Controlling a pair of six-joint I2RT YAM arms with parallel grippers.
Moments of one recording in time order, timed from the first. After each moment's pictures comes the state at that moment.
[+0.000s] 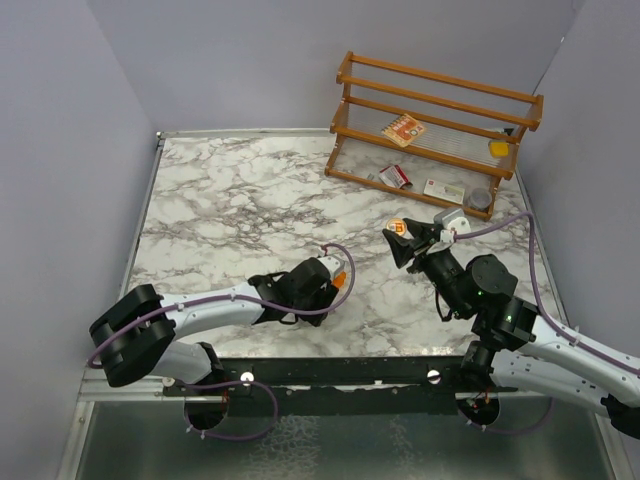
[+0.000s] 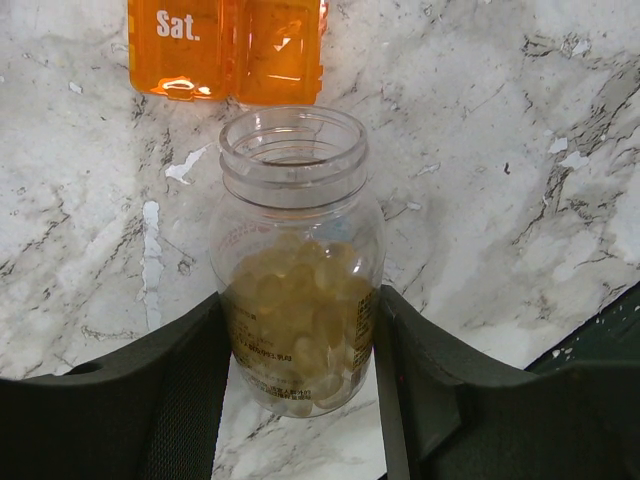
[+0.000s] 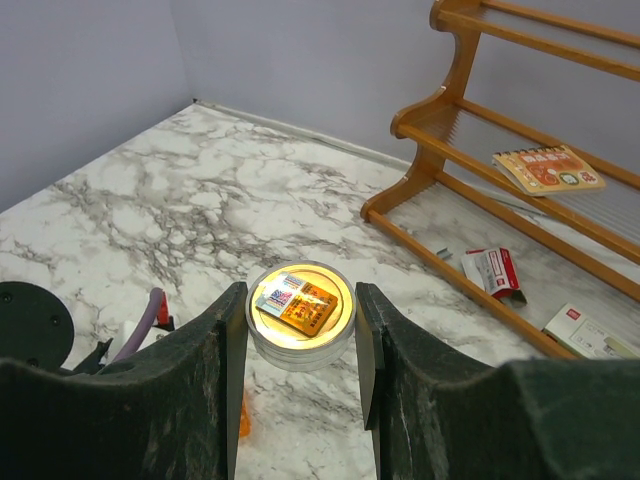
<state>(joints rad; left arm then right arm) -1.01 1.34 0.64 -0.26 -0.08 -0.35 1.04 0.67 0.66 0.13 0.50 -0.09</state>
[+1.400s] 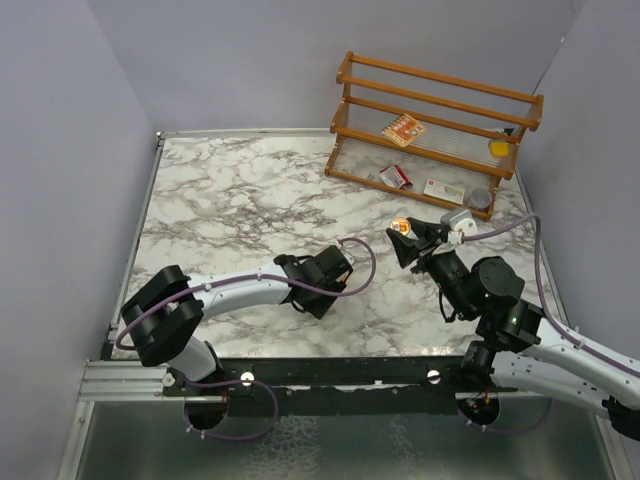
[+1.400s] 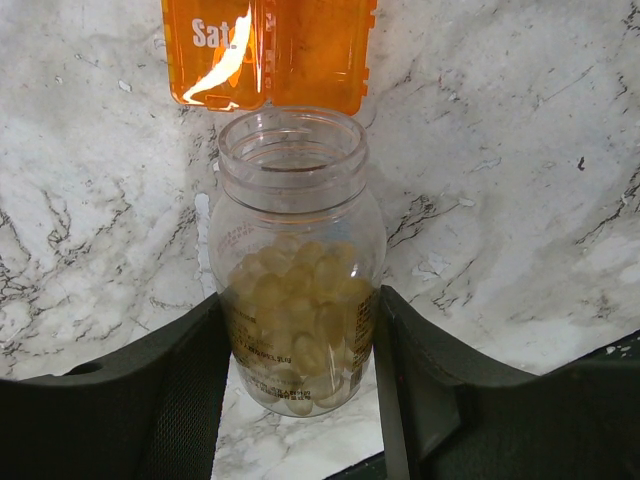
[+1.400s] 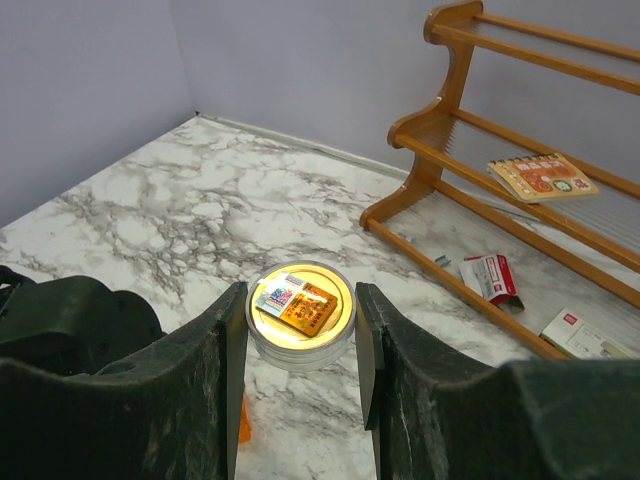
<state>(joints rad) -1.01 1.52 0.91 -0.58 -0.15 -0.28 1.04 0.64 0.66 0.12 0.50 -0.09</state>
